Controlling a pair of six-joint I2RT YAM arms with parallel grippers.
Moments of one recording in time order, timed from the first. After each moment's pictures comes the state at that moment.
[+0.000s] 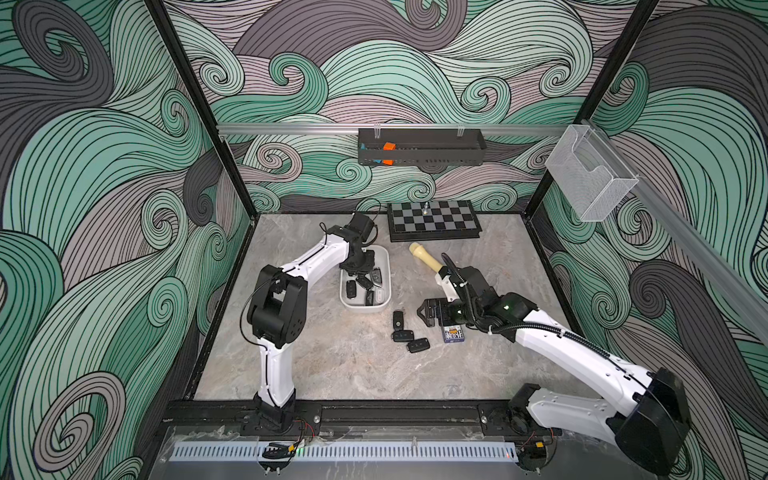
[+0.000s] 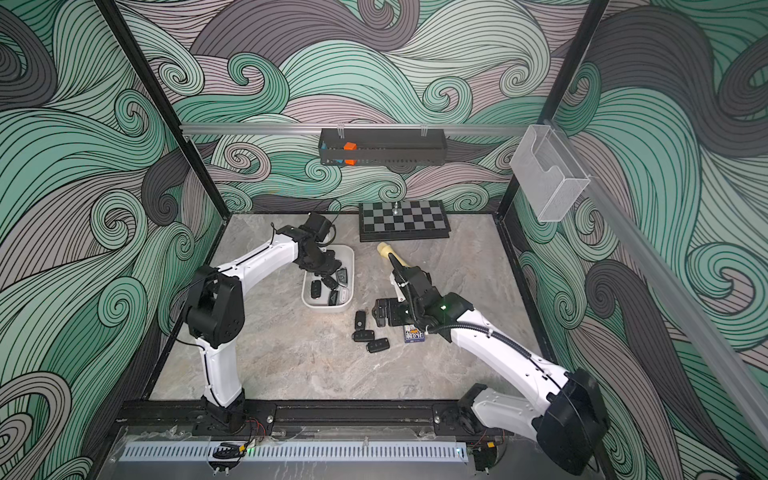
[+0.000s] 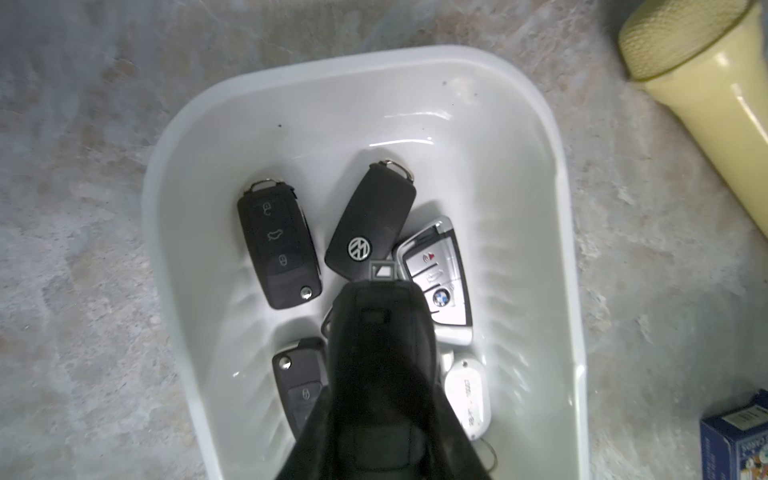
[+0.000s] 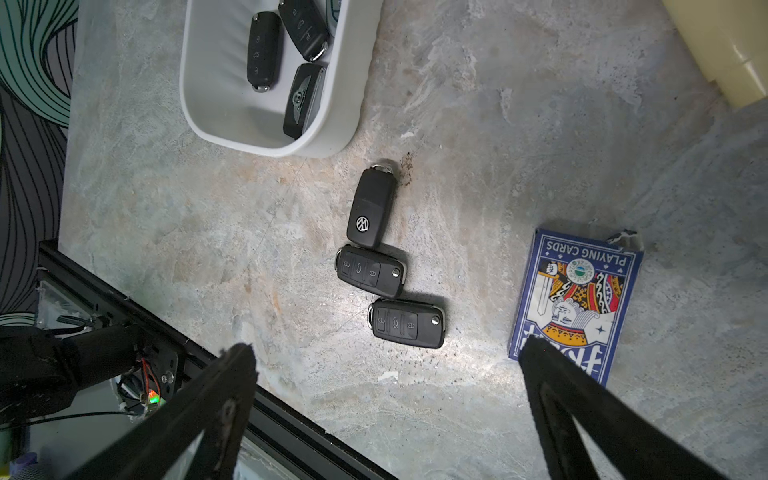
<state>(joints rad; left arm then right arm) -0.44 2.01 1.64 -0.85 -0.01 -0.30 0.67 1.17 0.90 -0.67 -0.09 0.53</state>
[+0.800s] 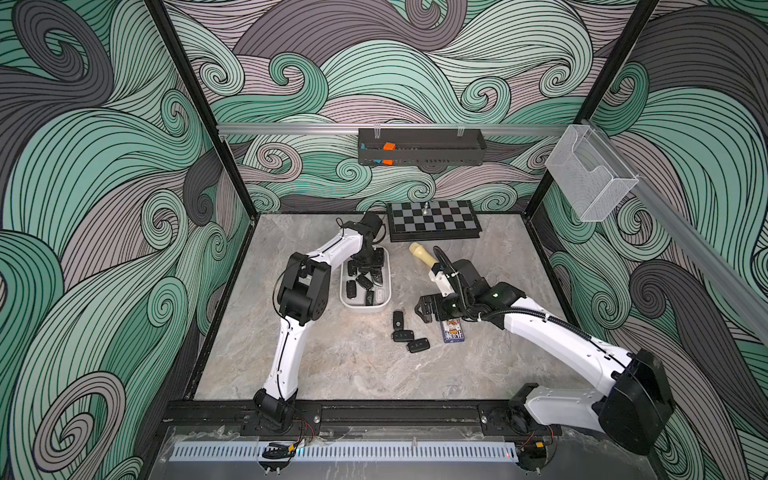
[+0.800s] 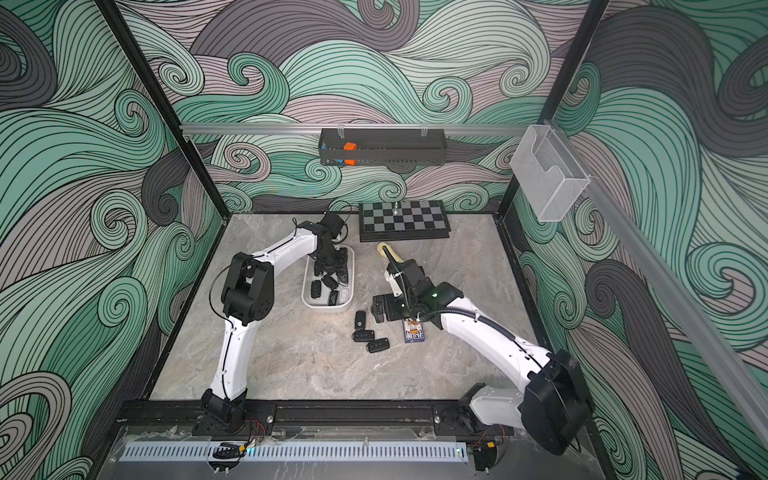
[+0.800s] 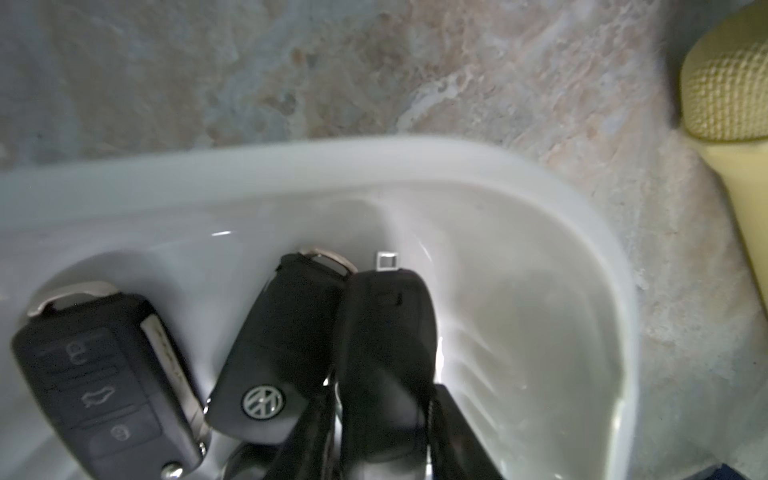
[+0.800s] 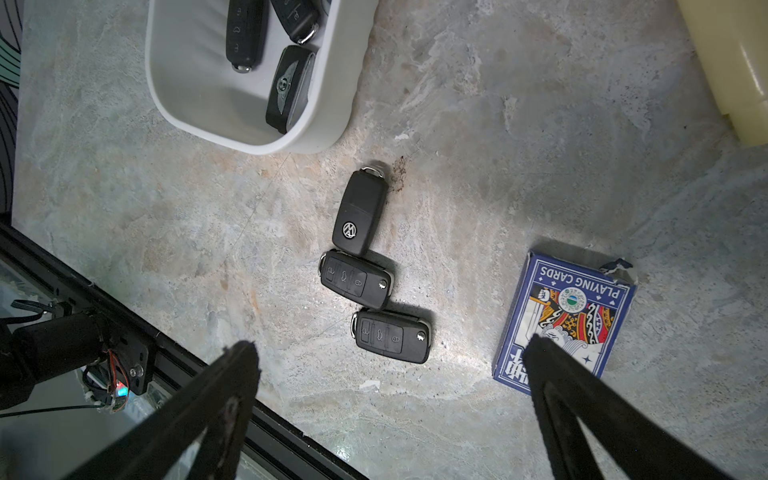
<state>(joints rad) -0.44 2.30 1.92 -0.92 0.12 -0.38 0.63 1.28 0.95 -0.69 -0.12 0.43</state>
